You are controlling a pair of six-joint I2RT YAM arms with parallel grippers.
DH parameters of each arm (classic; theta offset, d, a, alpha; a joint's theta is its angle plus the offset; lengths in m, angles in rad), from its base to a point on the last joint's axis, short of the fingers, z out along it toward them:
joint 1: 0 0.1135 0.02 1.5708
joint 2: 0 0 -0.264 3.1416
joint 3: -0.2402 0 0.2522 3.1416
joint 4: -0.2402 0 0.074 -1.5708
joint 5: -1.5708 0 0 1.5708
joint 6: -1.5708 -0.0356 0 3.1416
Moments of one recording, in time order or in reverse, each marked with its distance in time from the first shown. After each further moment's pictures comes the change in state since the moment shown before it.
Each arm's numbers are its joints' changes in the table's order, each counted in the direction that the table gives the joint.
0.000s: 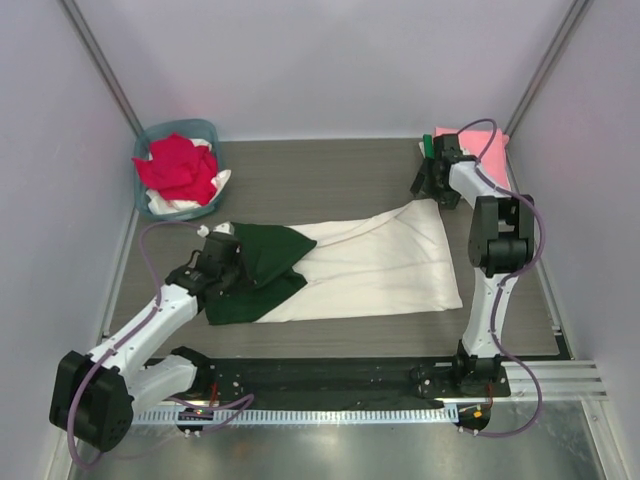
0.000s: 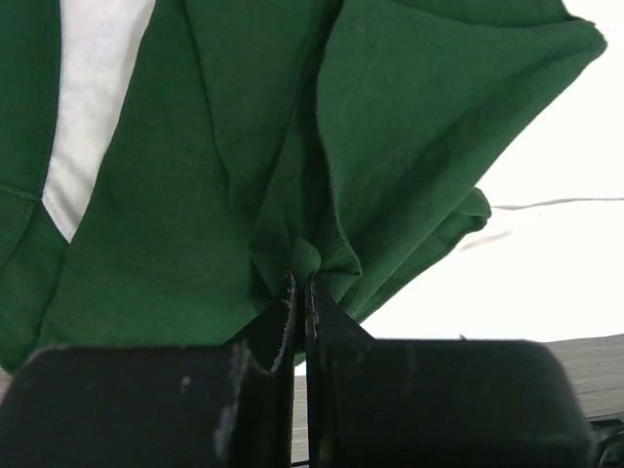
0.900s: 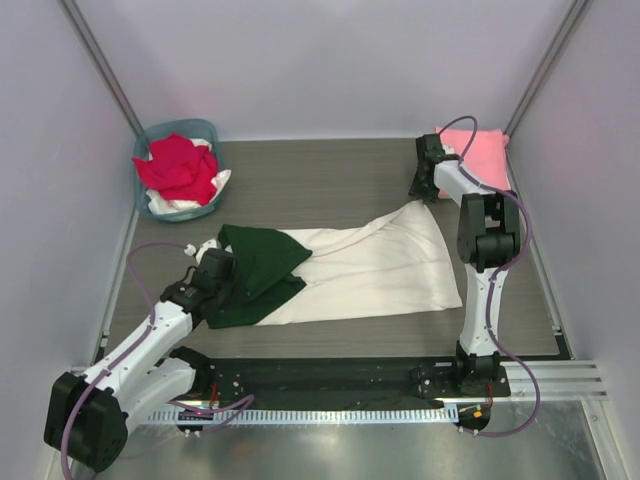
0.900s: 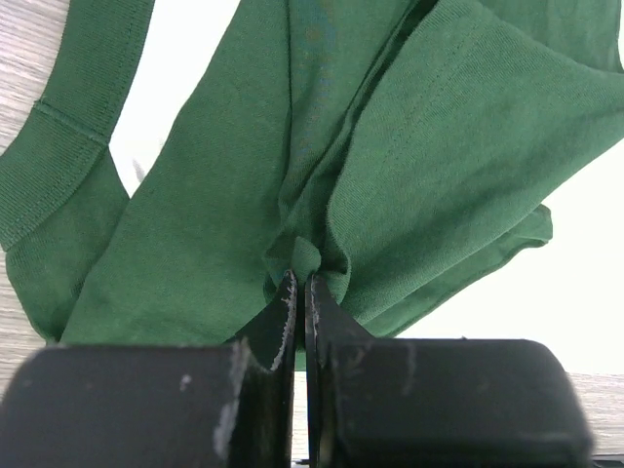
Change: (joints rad) left arm 0.000 0.121 0.120 -0.054 0.089 0.129; right arm 0.071 -0.088 -0.084 -0.001 -0.081 0.014
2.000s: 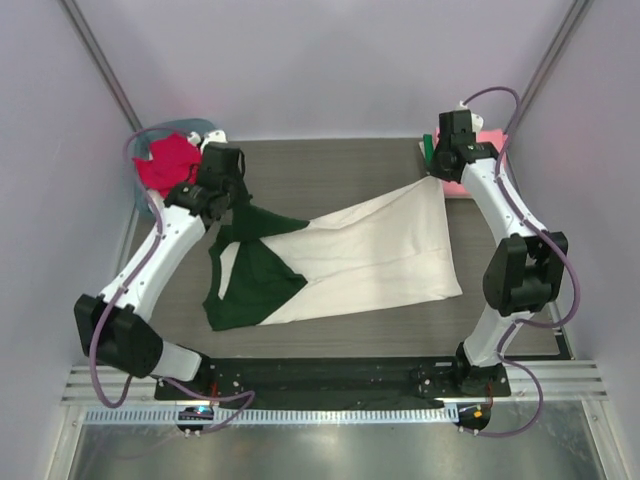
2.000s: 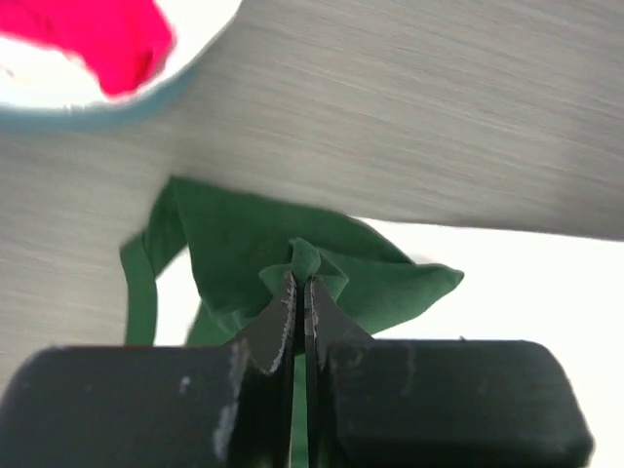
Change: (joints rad) left arm 0.051 -0.451 -0.790 -0.088 0.161 -0.278; right arm 0.011 0.409 0.073 -0.098 -0.014 0.011
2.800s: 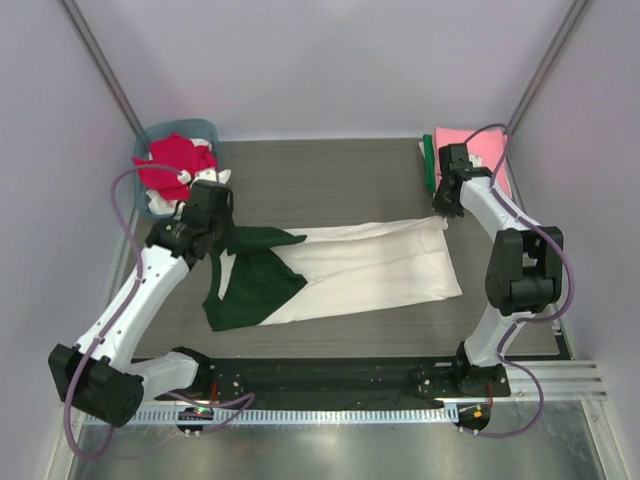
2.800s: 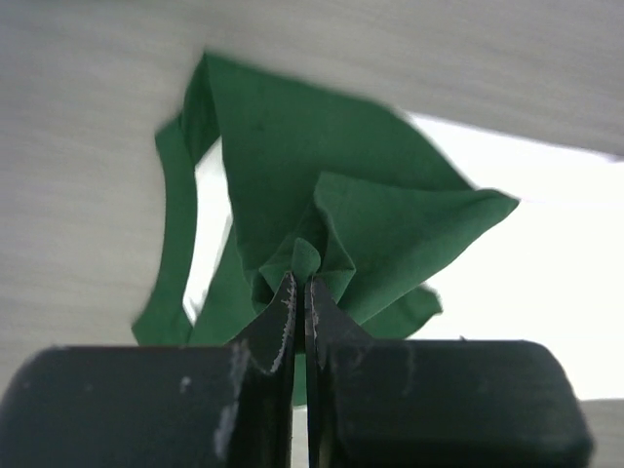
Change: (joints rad) left arm -0.002 0.148 0.097 -0.165 -0.043 -0.012; right arm -0.045 0.033 0.259 0.003 -0.032 -0.002
